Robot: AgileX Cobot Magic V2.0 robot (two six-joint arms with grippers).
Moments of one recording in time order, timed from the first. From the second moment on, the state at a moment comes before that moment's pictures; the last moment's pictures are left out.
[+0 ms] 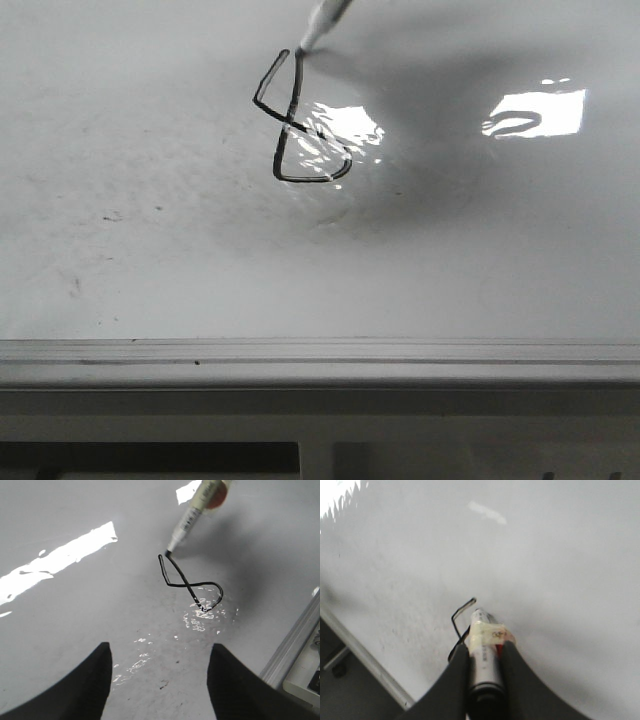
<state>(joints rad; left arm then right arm) -0.68 0.62 -0.23 0.37 -0.23 -0.11 0.68 1.12 -1.10 -0.10 0.61 0.18</state>
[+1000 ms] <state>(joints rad) -0.79 1.11 -0.34 0.47 -0.53 -0.12 0.94 1.22 -1.10 -0.02 0.74 0.20</state>
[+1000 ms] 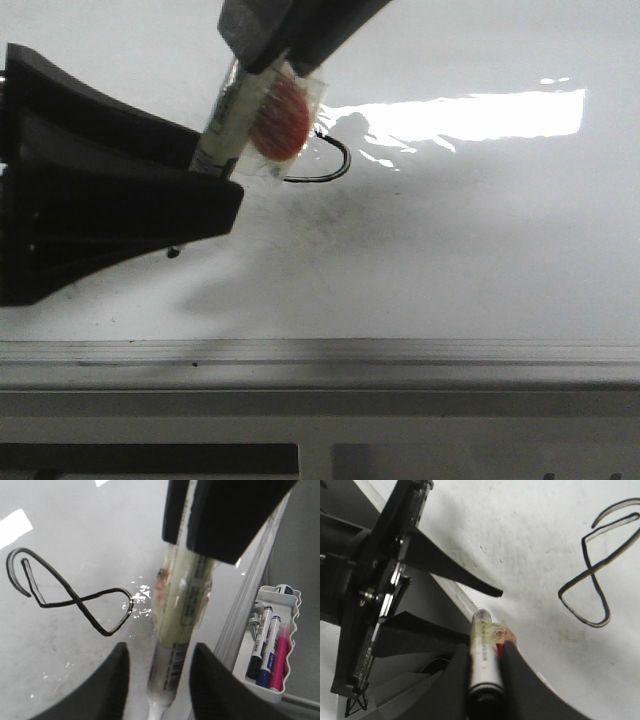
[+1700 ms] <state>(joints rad) -0.79 1.08 -0.38 -0.18 -0.26 -0.39 0.94 1.22 -1.10 -0.03 0.77 0.20</state>
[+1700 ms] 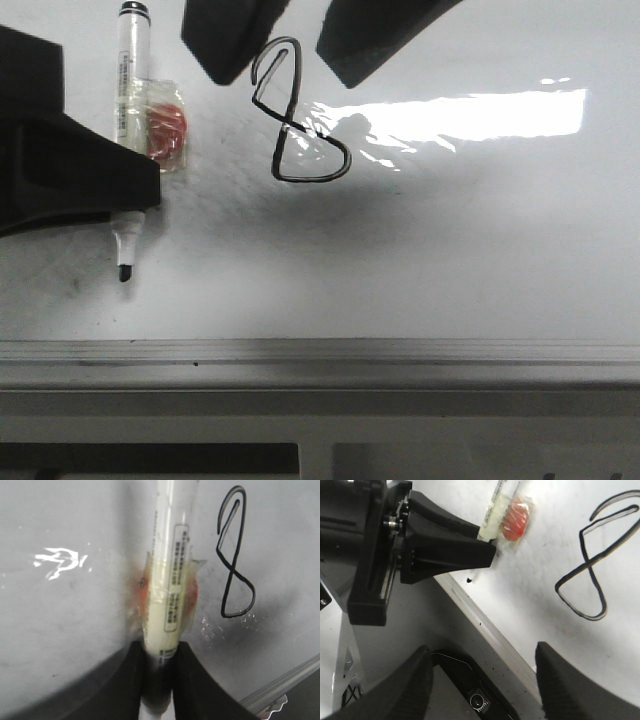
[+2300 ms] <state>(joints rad) -0.80 1.06 -0.39 -0.17 -0.24 -0.38 0.94 1.19 -1.10 -0.09 0.79 0.20</state>
